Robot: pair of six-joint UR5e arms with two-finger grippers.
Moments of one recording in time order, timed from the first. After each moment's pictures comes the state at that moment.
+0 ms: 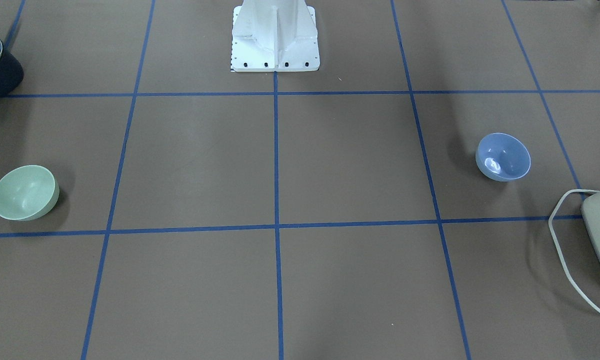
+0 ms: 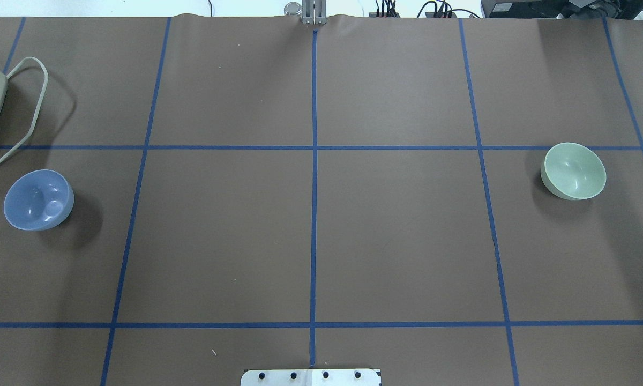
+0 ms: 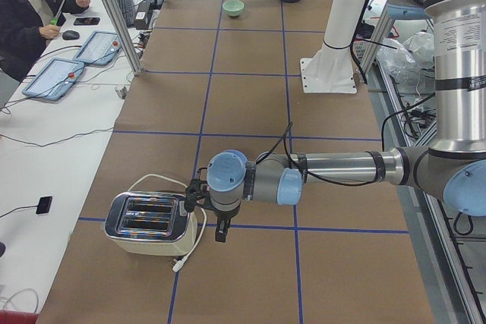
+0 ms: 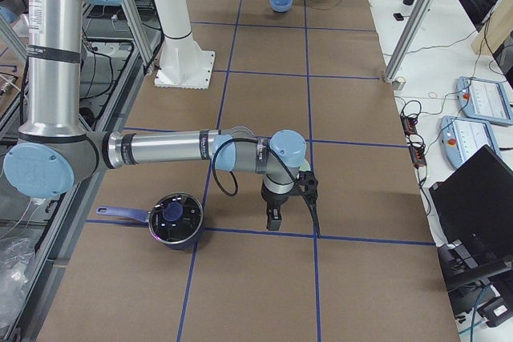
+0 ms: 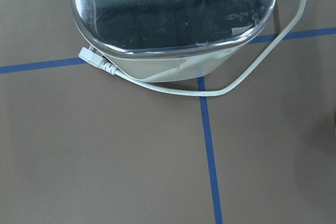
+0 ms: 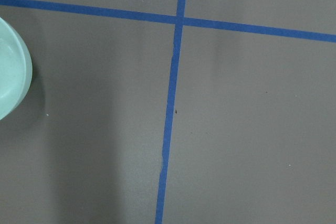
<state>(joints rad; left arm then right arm) -1.59 -1.42 -1.67 -1.72 -2.38 0.07 1.50 -1.67 1.76 -1.71 2.27 -0.08</state>
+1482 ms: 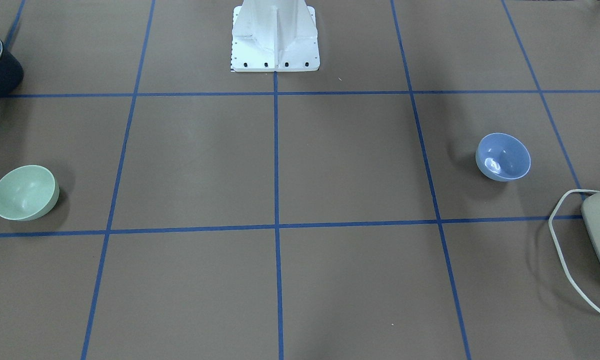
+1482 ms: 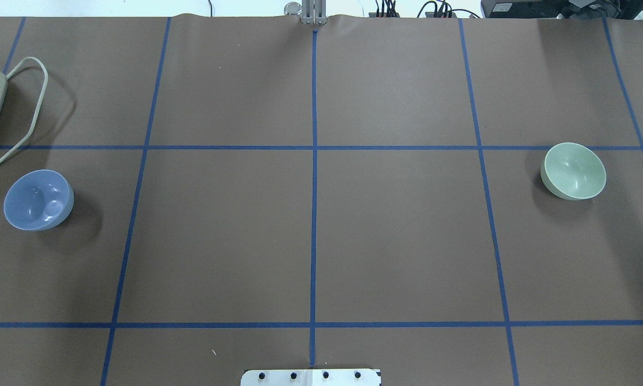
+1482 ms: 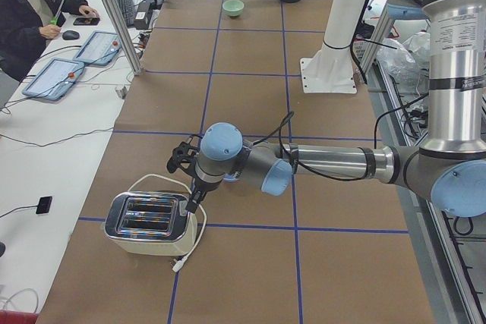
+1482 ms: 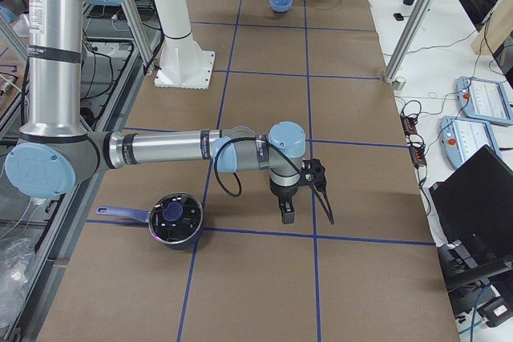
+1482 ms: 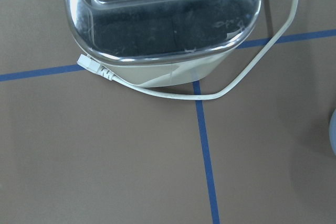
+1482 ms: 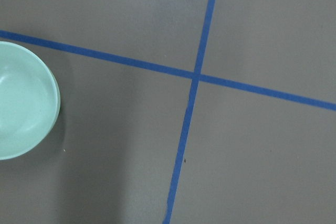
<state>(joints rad) -1.59 -1.49 -1.70 -2.00 -2.39 0.06 1.50 -1.66 1.76 -1.41 2.28 -0.04</state>
